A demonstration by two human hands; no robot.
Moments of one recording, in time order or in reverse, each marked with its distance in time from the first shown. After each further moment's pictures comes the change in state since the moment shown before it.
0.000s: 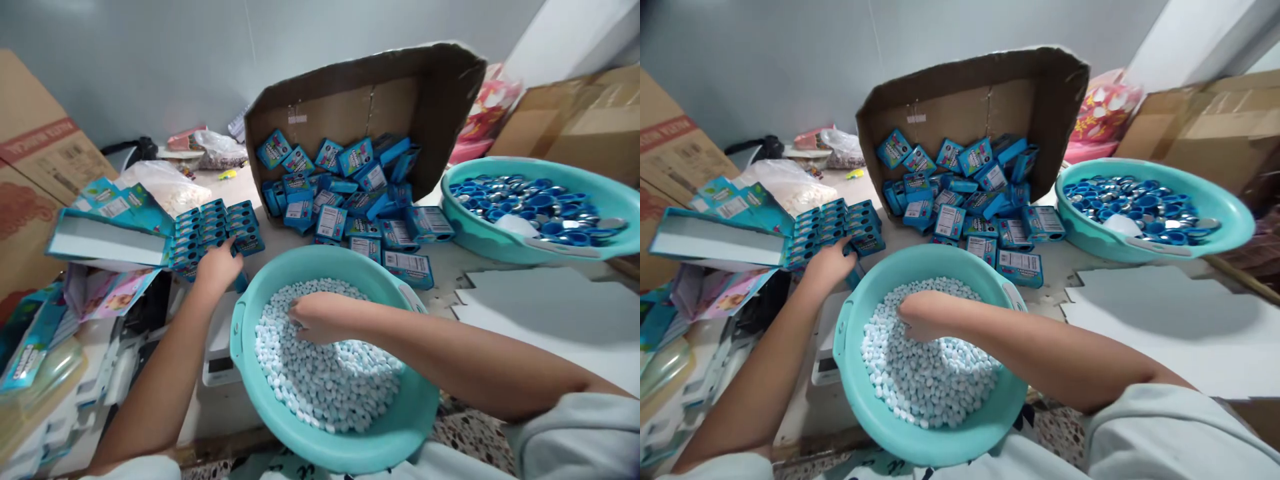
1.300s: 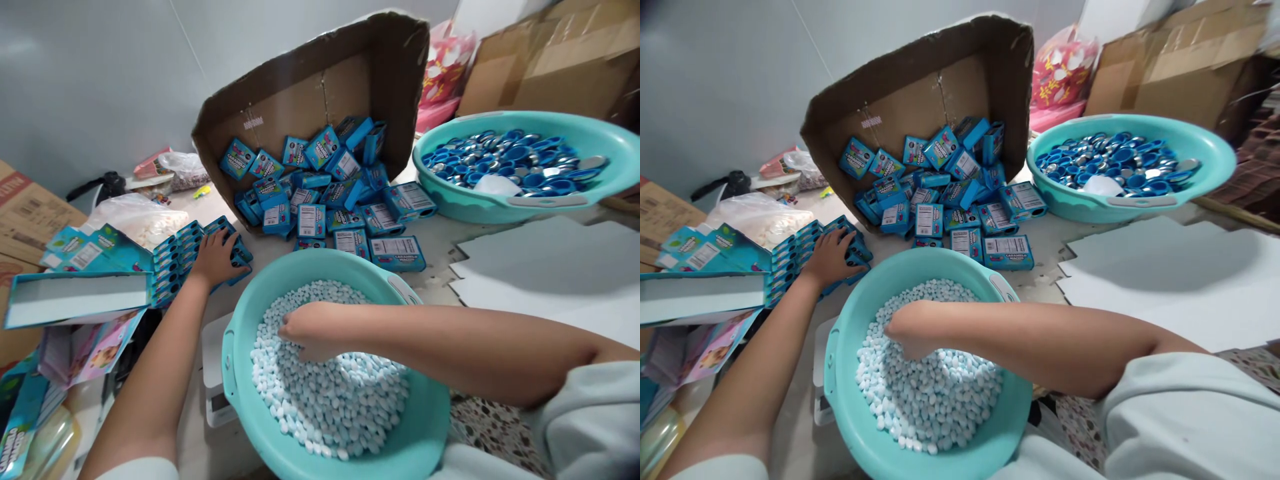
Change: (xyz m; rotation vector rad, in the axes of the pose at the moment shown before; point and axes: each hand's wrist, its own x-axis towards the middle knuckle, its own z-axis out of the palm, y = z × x) left_hand 0.083 0.012 0.016 0.372 -0.018 0.574; right_hand -0.006 0.003 -0.005 -0.036 -0.069 -0.033
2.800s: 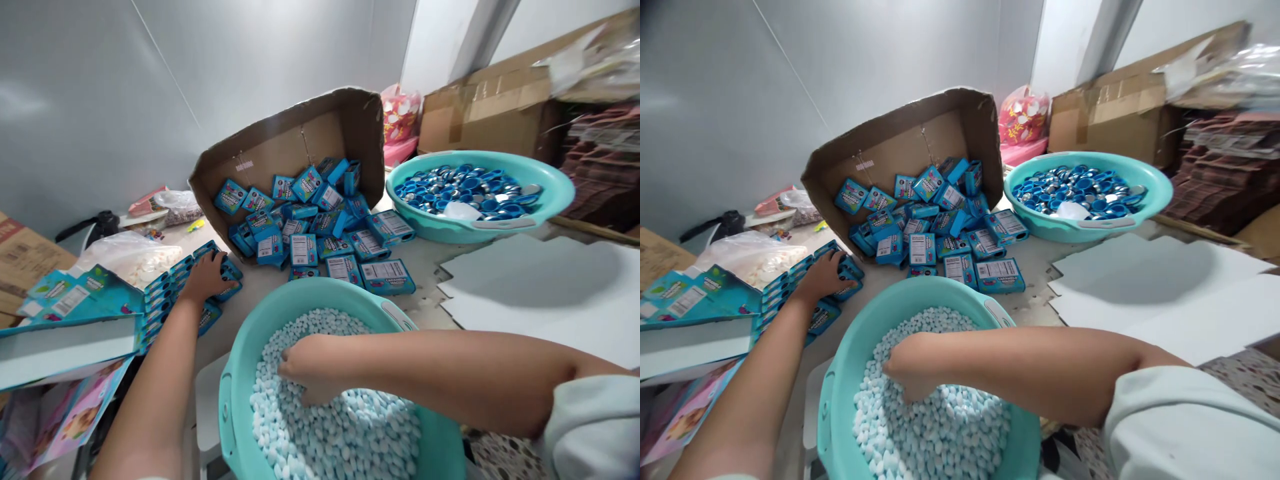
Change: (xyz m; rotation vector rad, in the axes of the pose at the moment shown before) left_hand 0.058 -0.033 0.014 0.006 0.058 -0.028; right_hand 0.020 0.011 0.028 -0.019 0.171 0.038
